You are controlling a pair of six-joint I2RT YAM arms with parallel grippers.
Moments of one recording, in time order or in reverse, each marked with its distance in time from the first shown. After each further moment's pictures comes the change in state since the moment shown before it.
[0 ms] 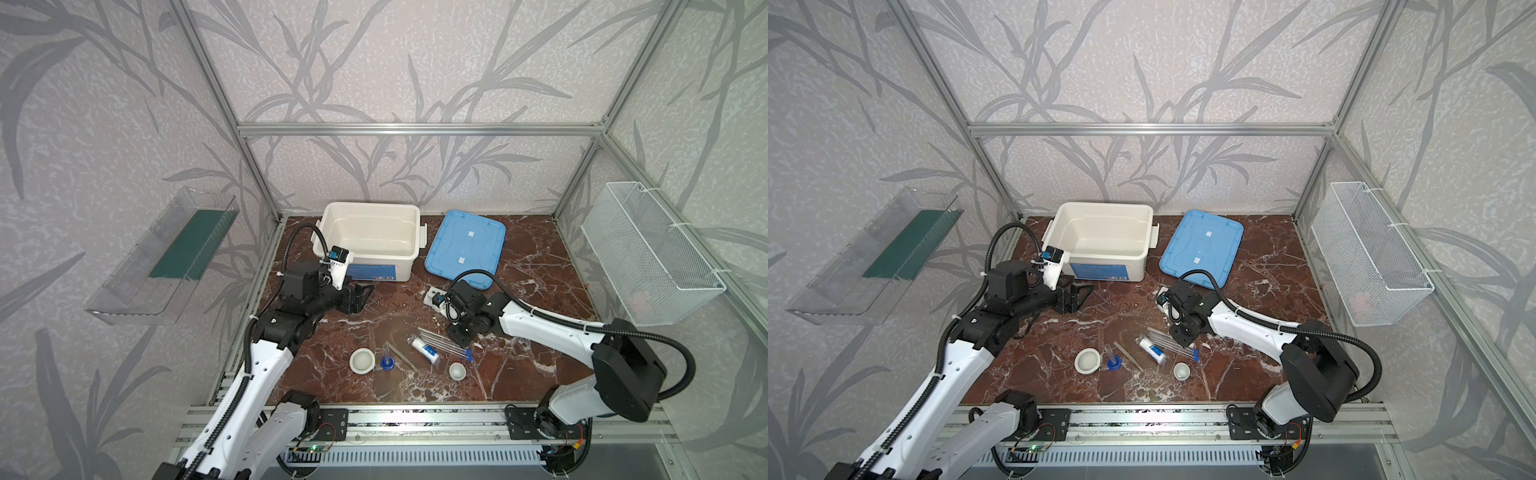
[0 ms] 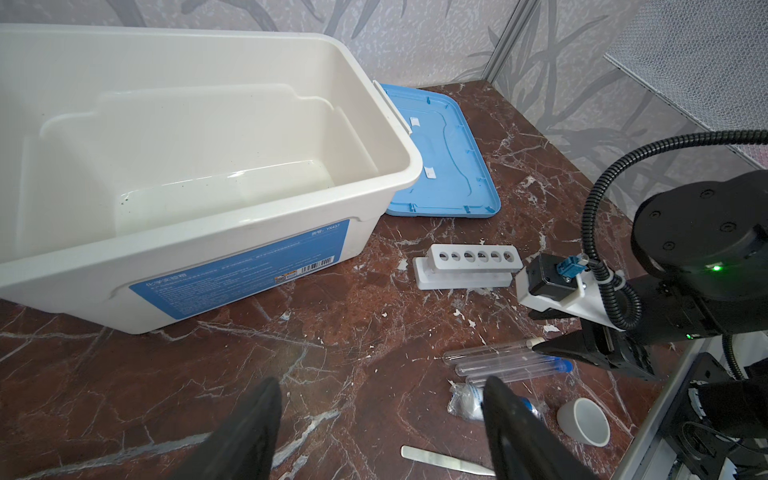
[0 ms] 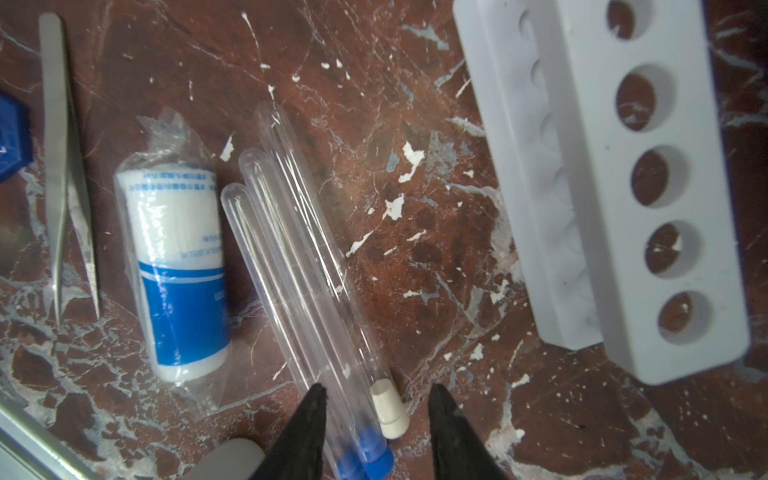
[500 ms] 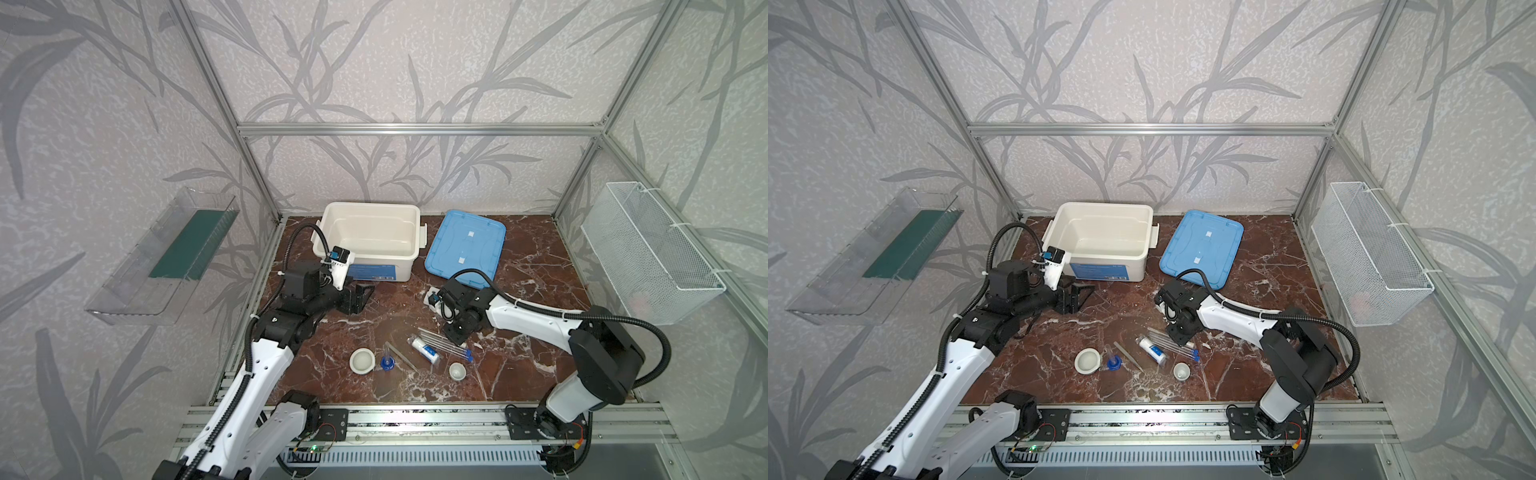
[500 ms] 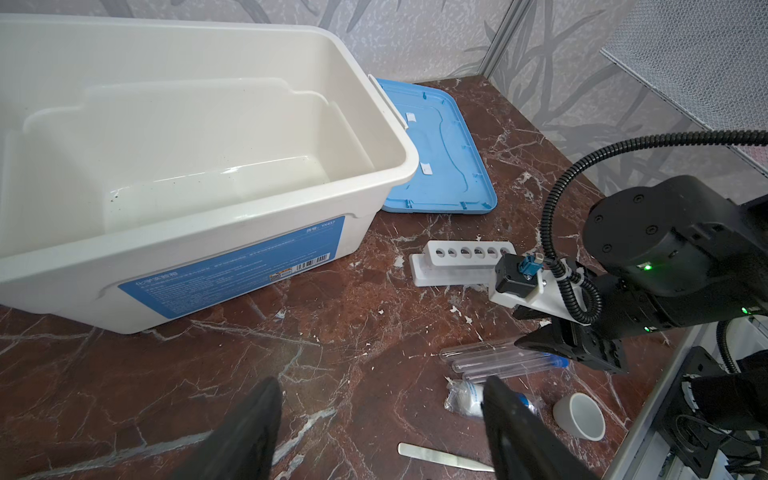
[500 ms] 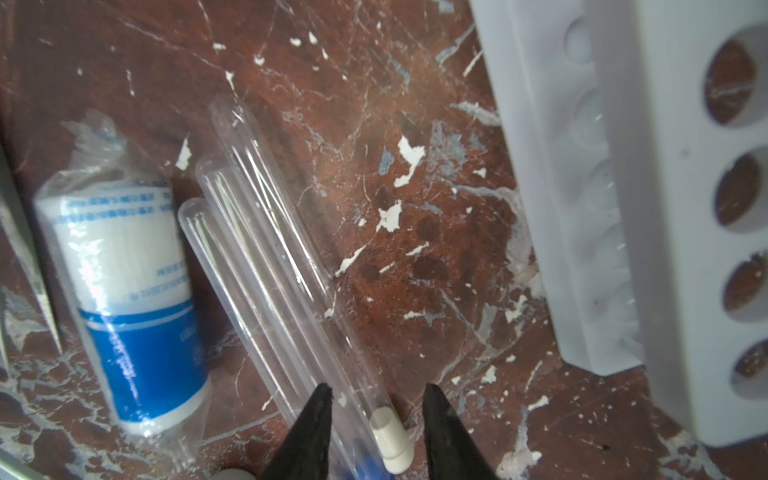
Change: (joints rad) left arm 0.000 0.010 0.000 -0.003 0.013 0.005; right arm 0.002 0.116 0.069 -0.038 0.009 0.040
